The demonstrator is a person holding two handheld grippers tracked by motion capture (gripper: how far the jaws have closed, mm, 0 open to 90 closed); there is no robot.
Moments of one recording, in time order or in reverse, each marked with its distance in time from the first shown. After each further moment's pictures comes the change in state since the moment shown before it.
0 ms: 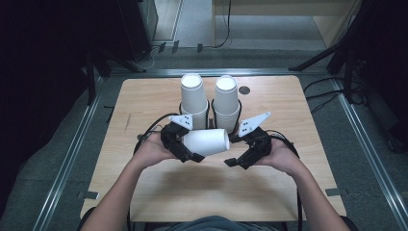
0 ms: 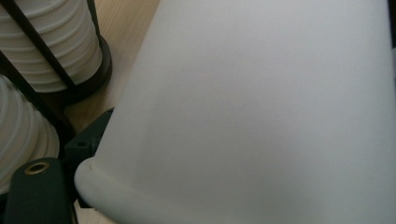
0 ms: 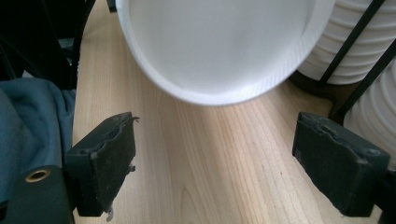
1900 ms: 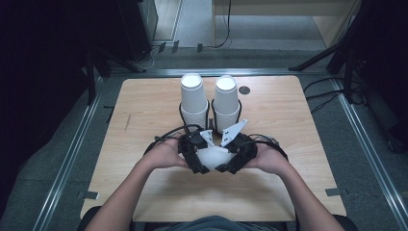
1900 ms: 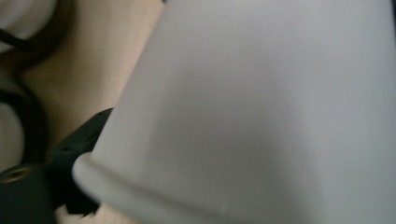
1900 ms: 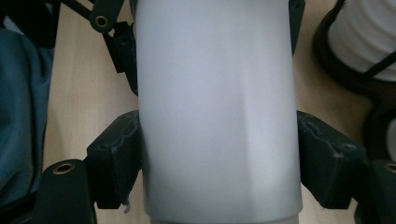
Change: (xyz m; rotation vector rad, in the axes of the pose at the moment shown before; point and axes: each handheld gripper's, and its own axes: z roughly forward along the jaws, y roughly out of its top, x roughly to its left) left arm -0.009 0.014 0.055 0.319 0.076 0.048; right arm 0.006 0.009 0.041 0.148 -0.006 -0.107
